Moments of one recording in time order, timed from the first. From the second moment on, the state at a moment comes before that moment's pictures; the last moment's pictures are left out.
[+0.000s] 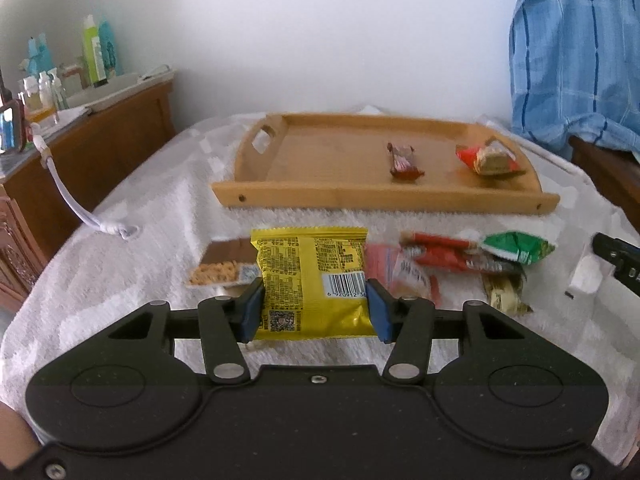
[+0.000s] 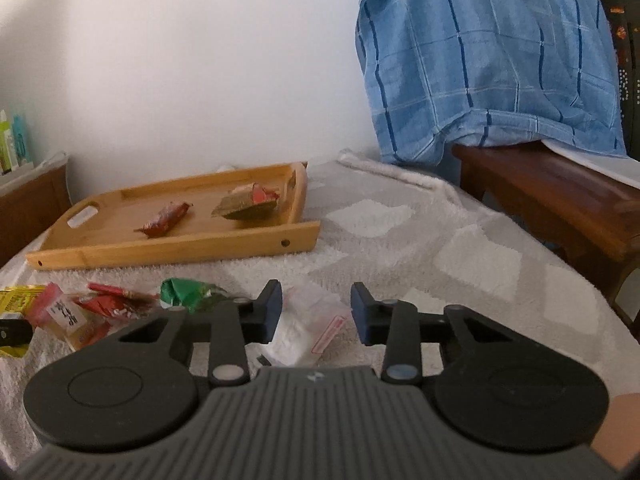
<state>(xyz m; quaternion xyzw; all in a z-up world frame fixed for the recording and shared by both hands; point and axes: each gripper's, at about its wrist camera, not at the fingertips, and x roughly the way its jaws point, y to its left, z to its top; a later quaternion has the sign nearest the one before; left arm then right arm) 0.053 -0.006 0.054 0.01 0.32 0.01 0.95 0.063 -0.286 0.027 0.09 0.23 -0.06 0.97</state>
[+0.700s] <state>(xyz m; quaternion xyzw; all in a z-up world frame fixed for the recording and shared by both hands) 0.056 -0.009 0.060 0.01 0.32 -0.01 0.95 0.071 -0.270 0.008 0.08 0.29 -0.07 0.95</state>
